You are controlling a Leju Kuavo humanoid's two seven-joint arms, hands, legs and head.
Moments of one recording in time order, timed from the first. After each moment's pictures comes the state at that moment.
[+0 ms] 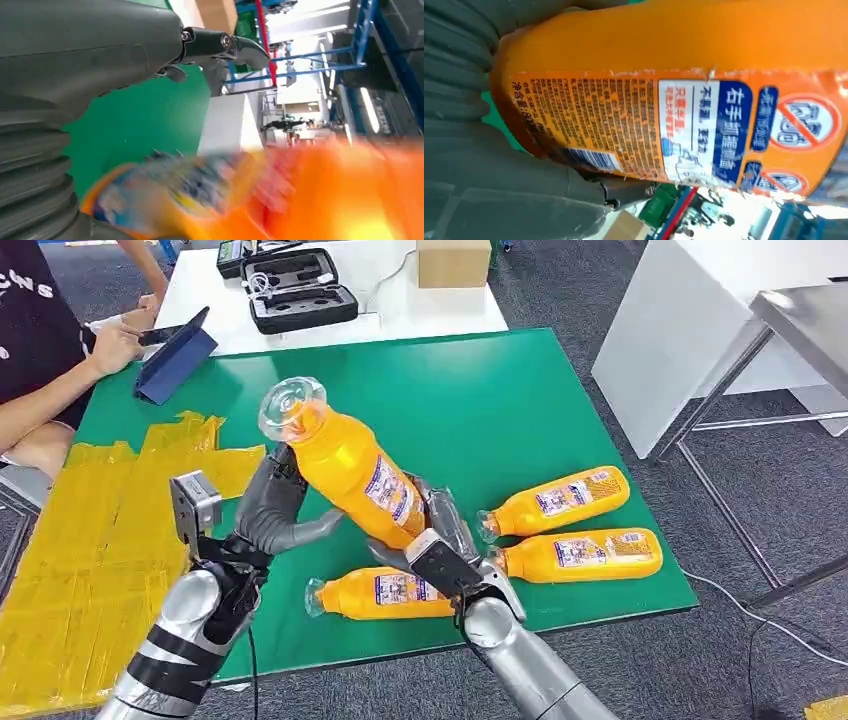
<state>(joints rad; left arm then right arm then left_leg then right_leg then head) -0.35 0.02 -0.44 -1.44 0.29 -0.05 -0.22 -0.35 0.10 0.61 -1.16 0.24 -0.28 -0.44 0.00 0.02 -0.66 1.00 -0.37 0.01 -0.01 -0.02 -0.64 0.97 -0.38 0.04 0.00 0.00</state>
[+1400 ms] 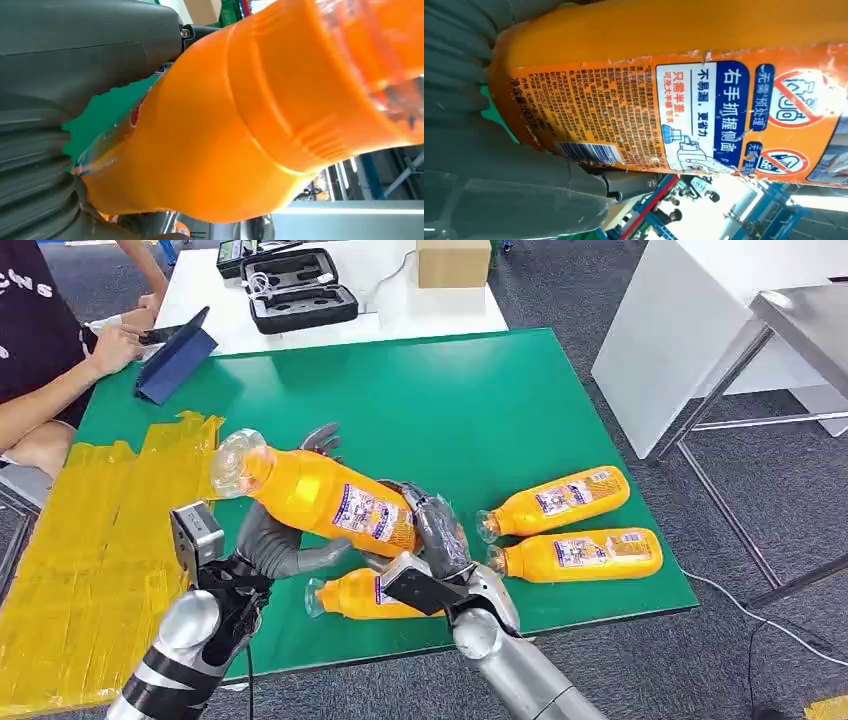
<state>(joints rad) -0.30 0.04 -0.47 -1.52 0.26 -0.06 -0.23 -0.34 0.12 0.63 -1.13 0.40 -0.41 -0.46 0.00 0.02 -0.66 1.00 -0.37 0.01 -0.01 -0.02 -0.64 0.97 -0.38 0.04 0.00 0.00</state>
